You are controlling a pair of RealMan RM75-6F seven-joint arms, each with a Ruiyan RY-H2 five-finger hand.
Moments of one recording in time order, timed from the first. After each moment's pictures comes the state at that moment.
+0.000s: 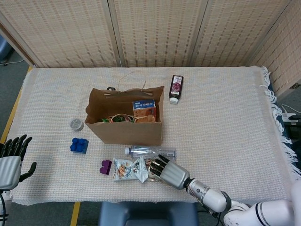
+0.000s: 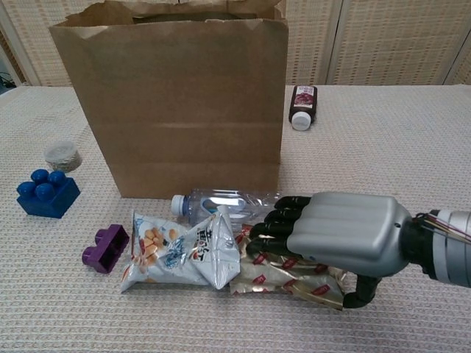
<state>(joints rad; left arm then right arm) -0.11 -1.14 -0.07 -1.62 1.43 1.47 0.13 0.77 -1.43 -0.08 -1.82 -1.23 0.79 -0.91</state>
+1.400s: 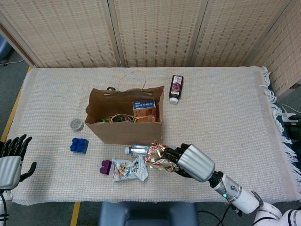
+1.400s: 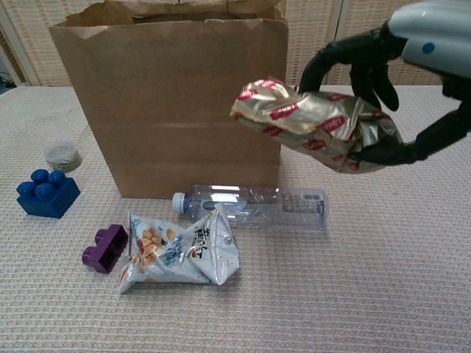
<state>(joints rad) -0.11 -1.15 -0.08 -1.62 1.42 1.47 0.16 0.63 -1.18 -0.04 -1.85 -1.81 1.32 -0.18</state>
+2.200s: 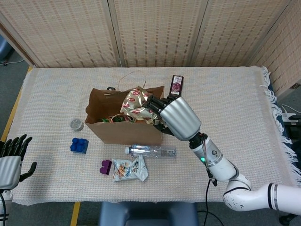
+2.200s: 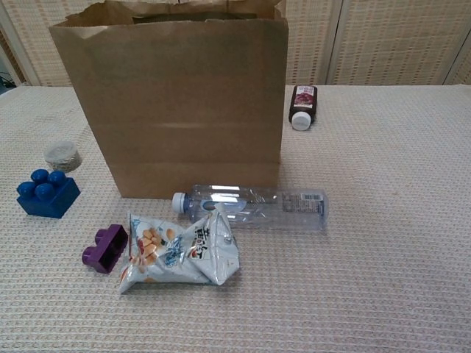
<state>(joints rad) -0.12 -1.15 -0.07 -1.62 1.43 1.47 0.14 0.83 -1.21 0.39 -1.94 -1.35 1.16 -0.40</state>
